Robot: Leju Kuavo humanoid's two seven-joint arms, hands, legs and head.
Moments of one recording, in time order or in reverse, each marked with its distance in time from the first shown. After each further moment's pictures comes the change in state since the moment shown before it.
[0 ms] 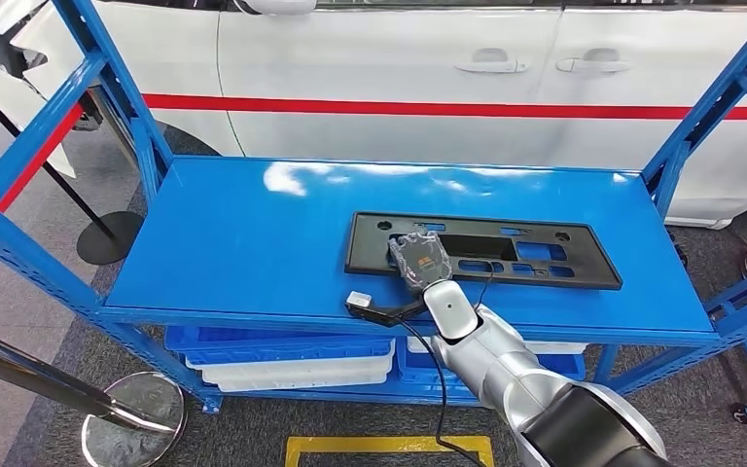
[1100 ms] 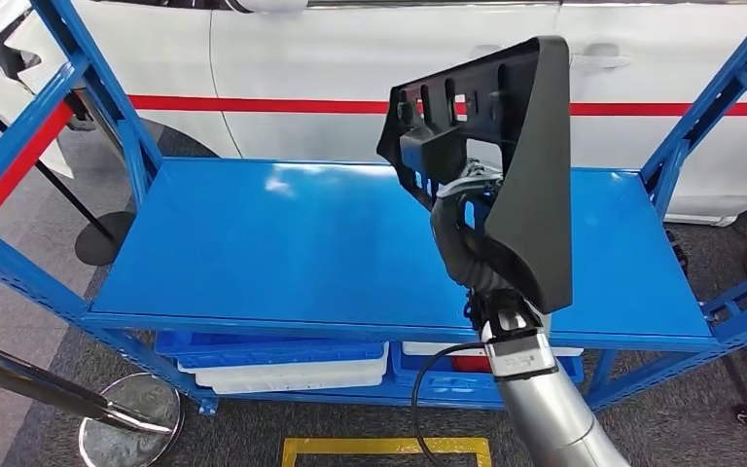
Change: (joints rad) left arm -0.016 -0.003 0.070 0.000 -0.019 -0.016 -0.124; right arm 0.373 -0.112 -0.225 -1.367 -1.224 0.190 -0.925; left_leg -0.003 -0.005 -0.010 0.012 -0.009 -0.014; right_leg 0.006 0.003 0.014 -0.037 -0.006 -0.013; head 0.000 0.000
